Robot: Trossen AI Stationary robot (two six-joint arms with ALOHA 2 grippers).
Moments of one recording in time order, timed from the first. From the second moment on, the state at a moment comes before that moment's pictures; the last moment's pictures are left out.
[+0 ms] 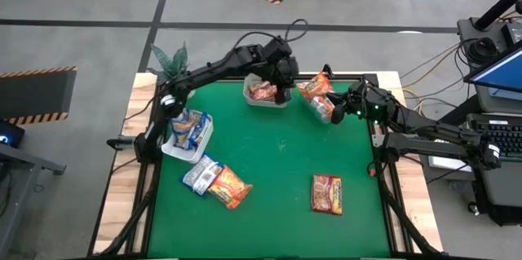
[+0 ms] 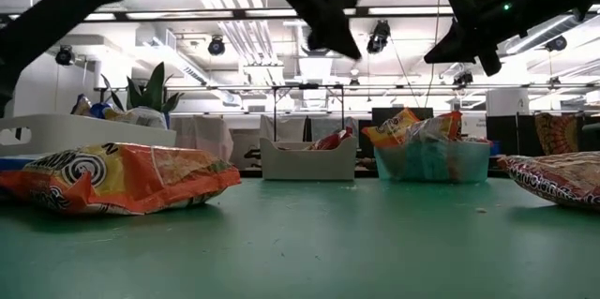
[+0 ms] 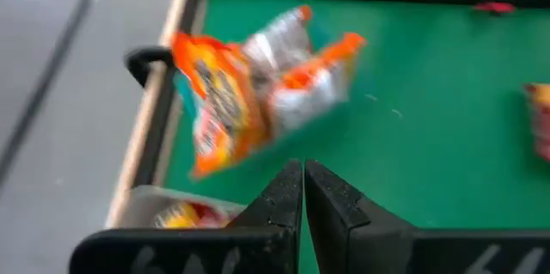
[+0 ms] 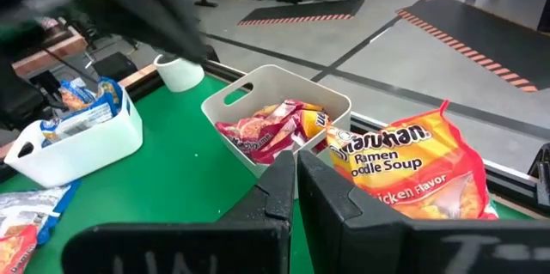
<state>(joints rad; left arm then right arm) 0.39 2.21 2.34 -0.91 0.17 0.25 -0.45 0.65 0.46 -0.07 0.16 0.32</state>
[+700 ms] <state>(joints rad) 0.24 1.85 1.78 -0.90 0.42 0.18 -0.45 0.67 0.45 -0.11 0.10 0.36</state>
